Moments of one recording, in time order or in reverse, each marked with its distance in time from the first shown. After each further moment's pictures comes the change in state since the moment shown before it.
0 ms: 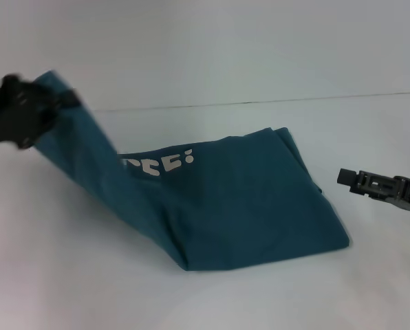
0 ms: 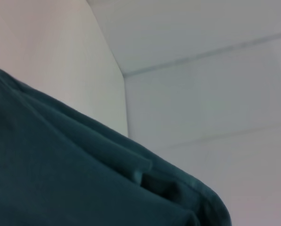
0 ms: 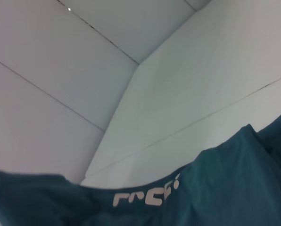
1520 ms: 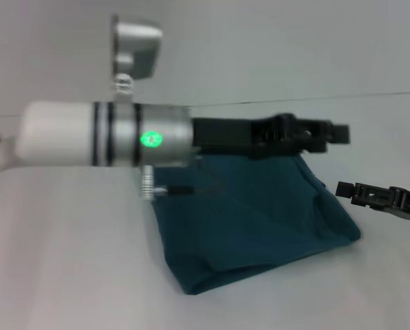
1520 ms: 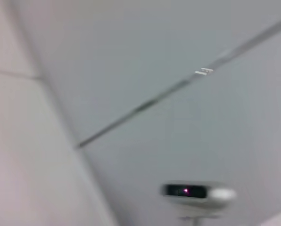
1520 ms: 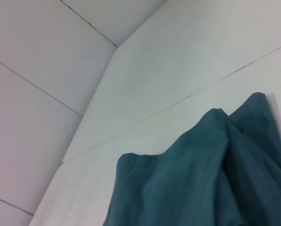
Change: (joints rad) left arm -0.261 -0.135 0.700 -0.261 -0.389 -0.278 0.380; right arm 0.009 -0.007 -0.018 0.014 -0.053 0.053 0.009
